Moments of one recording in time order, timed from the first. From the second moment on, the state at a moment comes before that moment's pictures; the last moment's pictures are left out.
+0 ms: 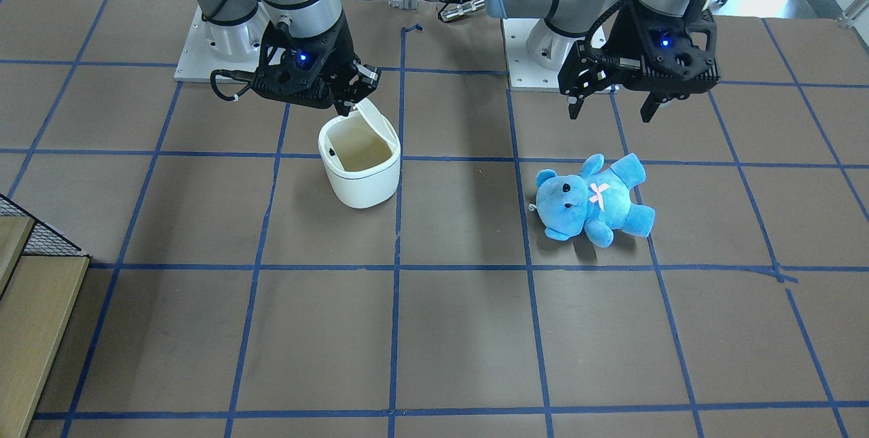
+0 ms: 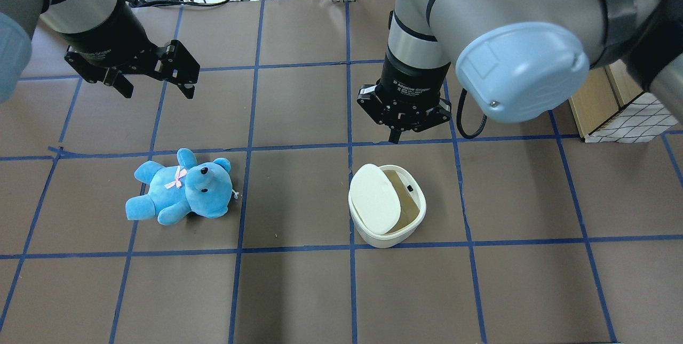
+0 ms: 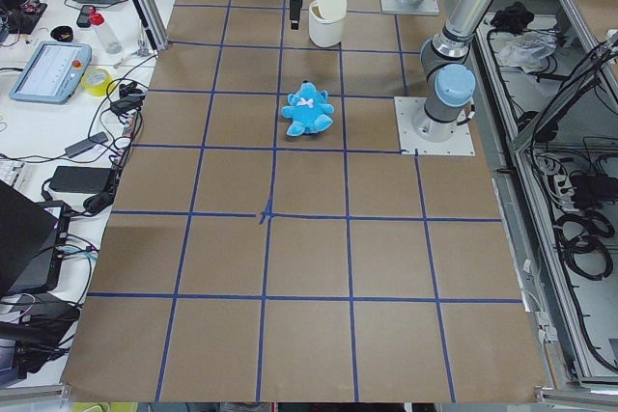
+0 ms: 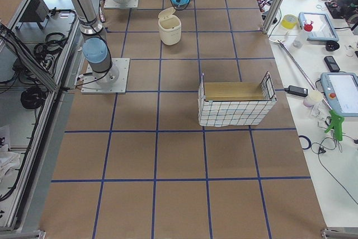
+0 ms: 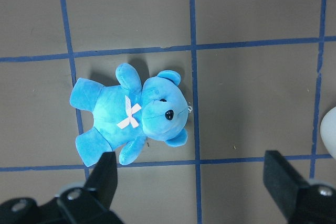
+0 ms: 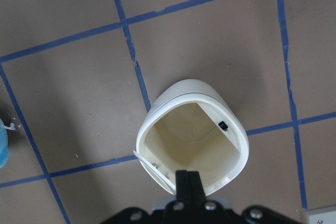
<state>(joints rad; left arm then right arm) -1.54 -1.51 -1.60 -1.55 1.60 0.08 1.85 -1.52 1.57 -1.57 -1.47 0.52</state>
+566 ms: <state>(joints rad) -1.54 -1.51 -1.60 -1.55 1.60 0.08 1.82 -1.52 1.50 -1.56 -1.61 0.36</state>
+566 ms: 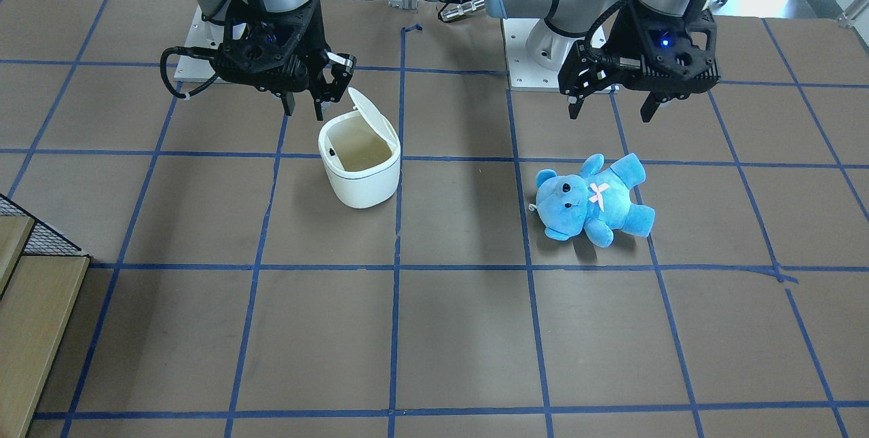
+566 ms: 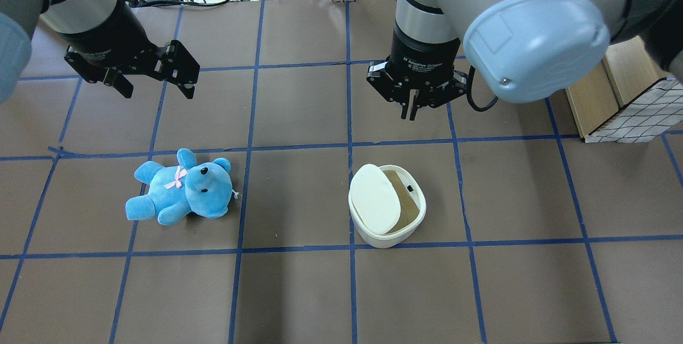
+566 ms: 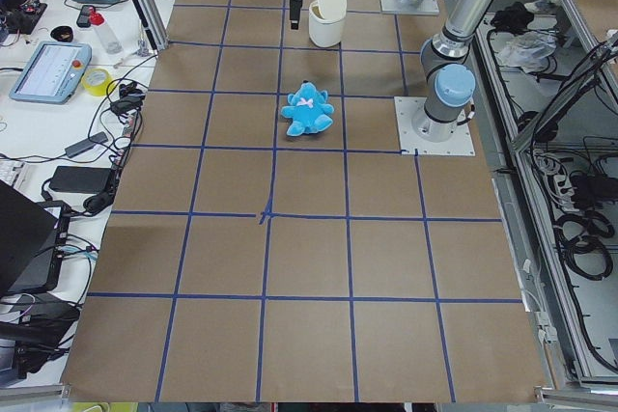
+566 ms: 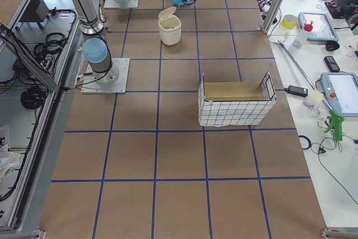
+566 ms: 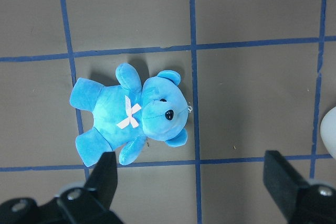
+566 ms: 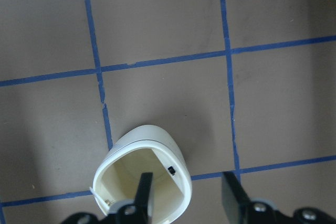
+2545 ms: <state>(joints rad) -1.54 -1.51 -1.60 -1.55 1.60 0.08 1.54 -1.52 1.46 -1.45 -1.53 -0.04</state>
